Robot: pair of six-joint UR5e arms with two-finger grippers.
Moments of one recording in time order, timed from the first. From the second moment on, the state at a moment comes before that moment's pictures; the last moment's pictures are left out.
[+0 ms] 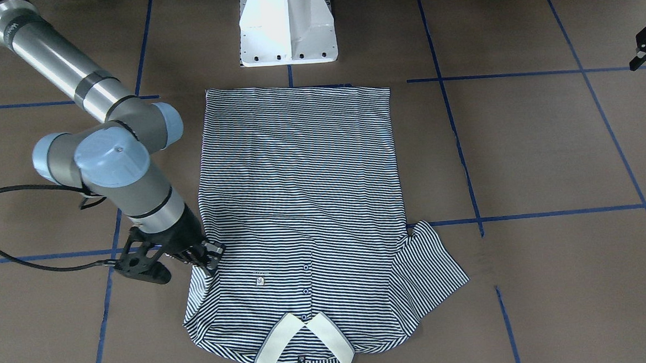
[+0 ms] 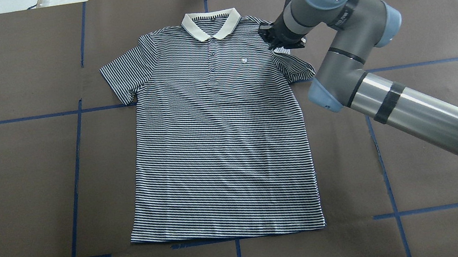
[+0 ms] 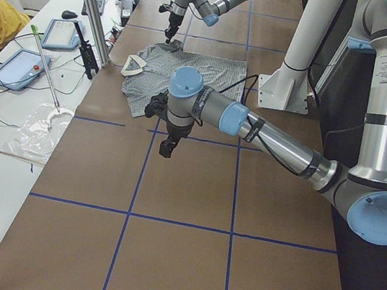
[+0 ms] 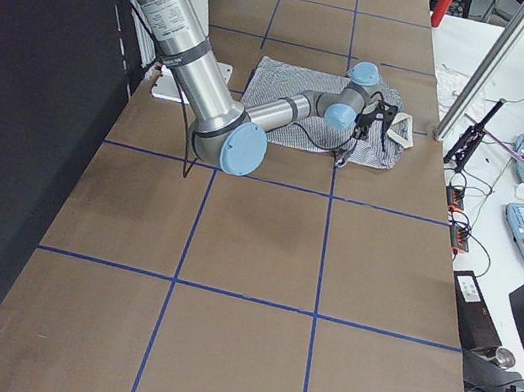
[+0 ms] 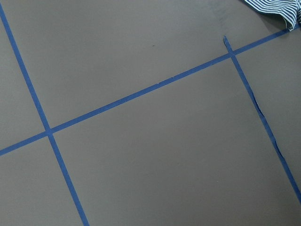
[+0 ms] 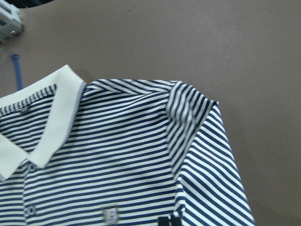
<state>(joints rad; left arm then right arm) -1.43 -1.49 -2.05 -1.49 -2.41 0.10 0.79 -0.80 1.21 -1.02 1.90 1.47</state>
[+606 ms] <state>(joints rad) -1.43 -1.49 -2.04 -1.49 -2.41 0.10 0.73 -0.56 0.91 -1.03 1.72 1.50</state>
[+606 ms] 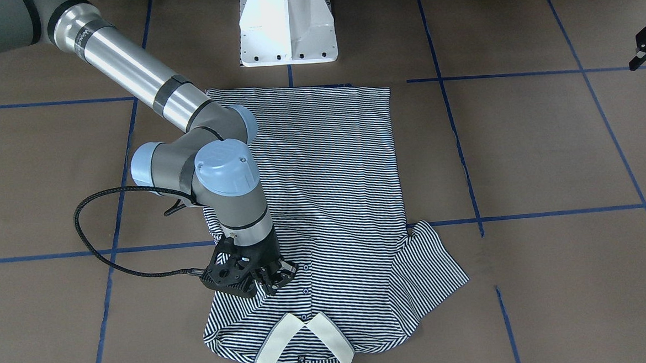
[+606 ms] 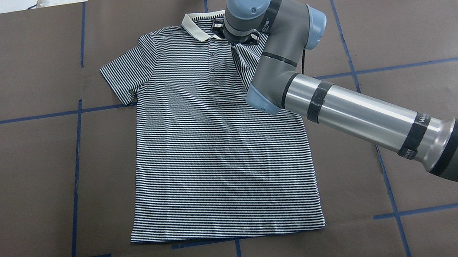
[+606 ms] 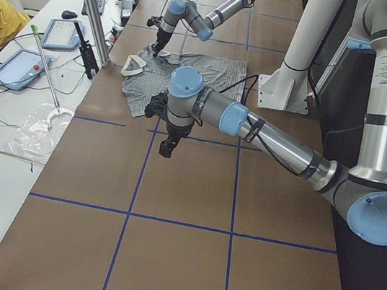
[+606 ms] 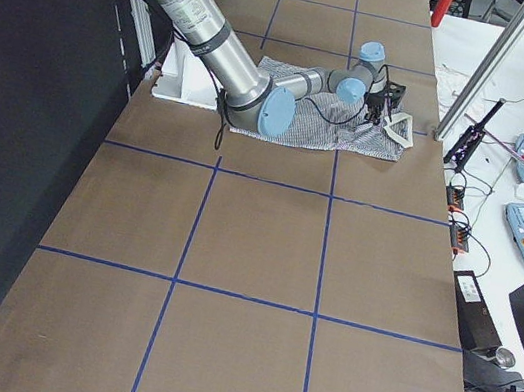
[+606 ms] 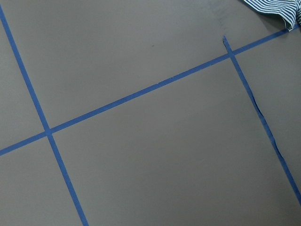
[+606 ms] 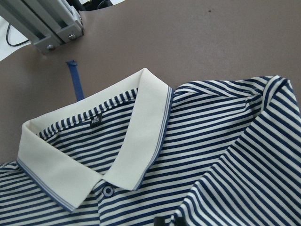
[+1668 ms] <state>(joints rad) -1.10 -2.00 -1.55 -1.86 -2.26 -0.73 0.86 -0.81 1.25 -1.05 1.83 1.34</state>
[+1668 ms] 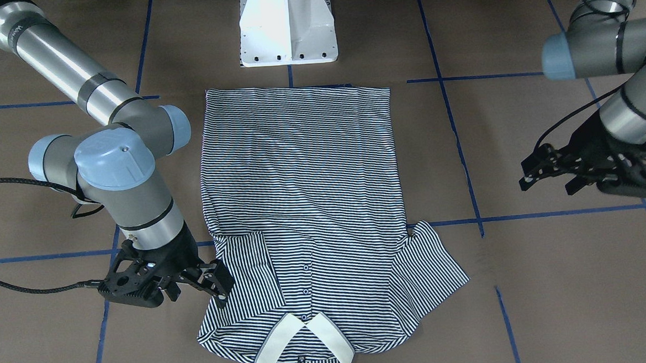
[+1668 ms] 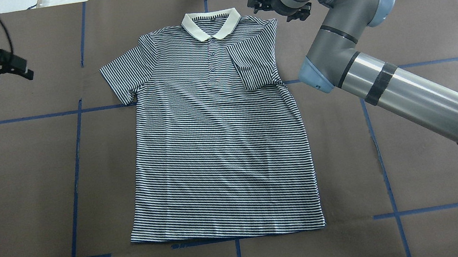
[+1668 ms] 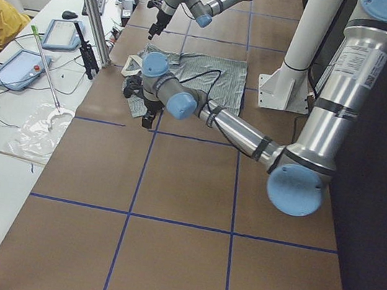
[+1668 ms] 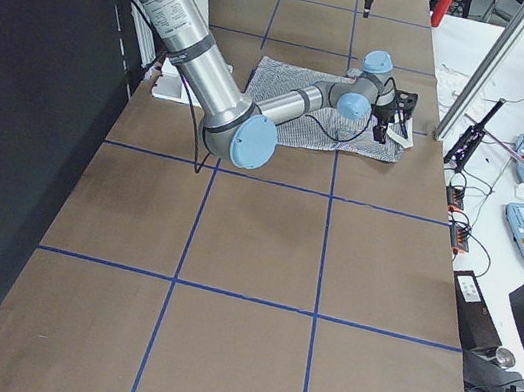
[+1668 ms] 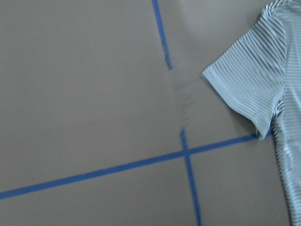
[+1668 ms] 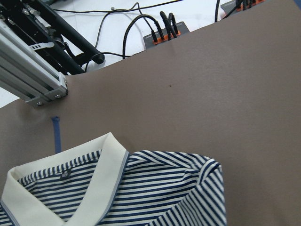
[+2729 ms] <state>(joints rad) -0.89 -2.28 -1.01 -2.23 -1.89 -0.99 0.85 -1.09 1.63 -1.10 1.89 1.34</state>
